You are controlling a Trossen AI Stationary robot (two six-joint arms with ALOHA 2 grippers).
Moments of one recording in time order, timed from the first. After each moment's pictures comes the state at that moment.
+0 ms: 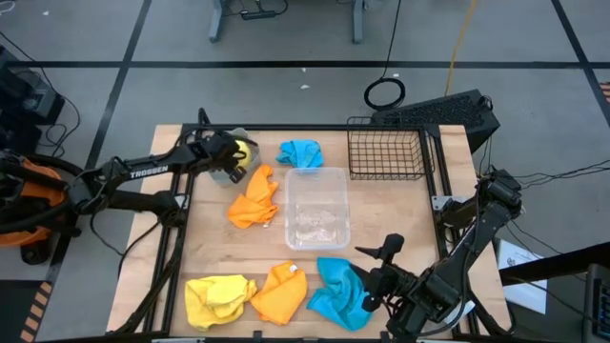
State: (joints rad) left arm 0.66 1.15 0.57 -0.42 -0.23 -0.04; right arm 0.86 1.72 1.50 -1.07 1.13 0.77
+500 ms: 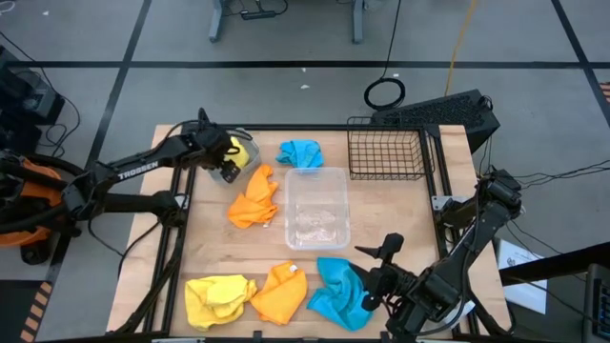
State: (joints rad) left arm 0.68 1.08 0.74 -0.77 -0.11 -0.14; right arm 0.86 1.72 1.50 -1.07 1.13 0.76
